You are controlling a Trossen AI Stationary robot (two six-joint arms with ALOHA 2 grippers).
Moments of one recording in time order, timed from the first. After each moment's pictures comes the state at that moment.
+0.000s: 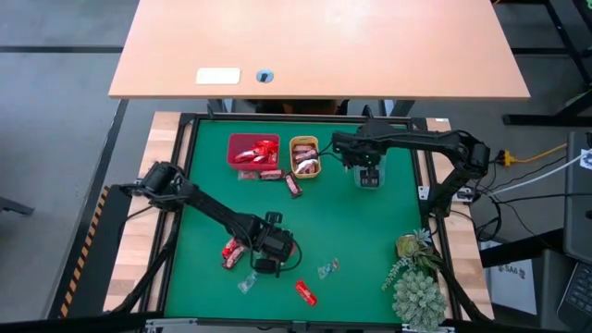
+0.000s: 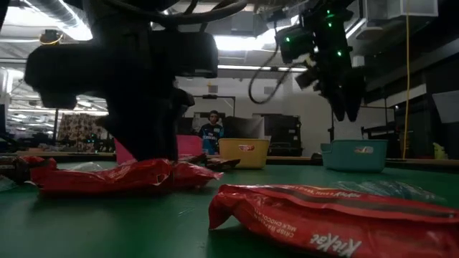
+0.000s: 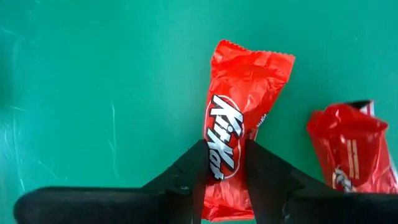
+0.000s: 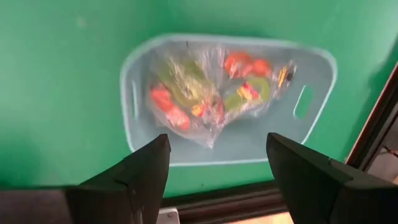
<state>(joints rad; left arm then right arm) -0.38 1.94 1.21 -0.52 -0.22 -0.26 -0.32 1.66 1.31 -1.34 0.18 -0.27</state>
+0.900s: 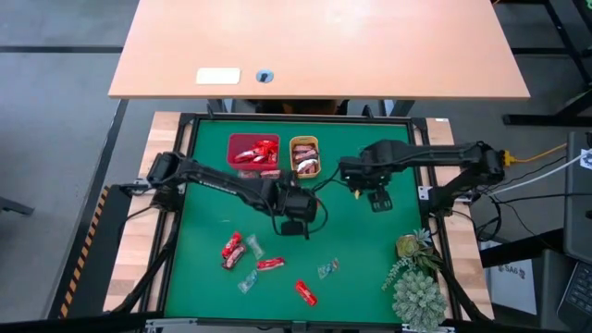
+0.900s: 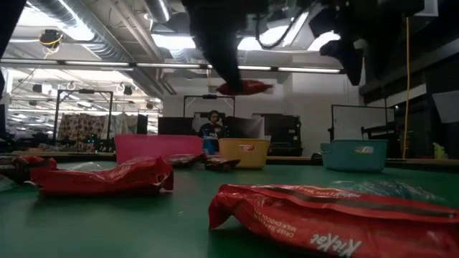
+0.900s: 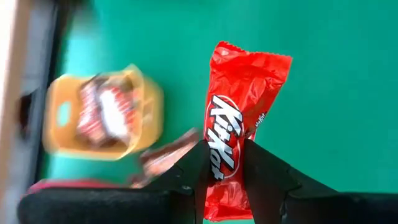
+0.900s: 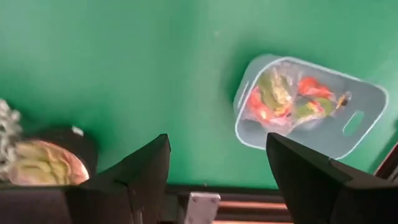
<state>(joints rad) -0.17 1.94 1.64 -0.89 -0.47 -0.15 -0.03 1.56 1.43 -1.51 0.05 -0.18</state>
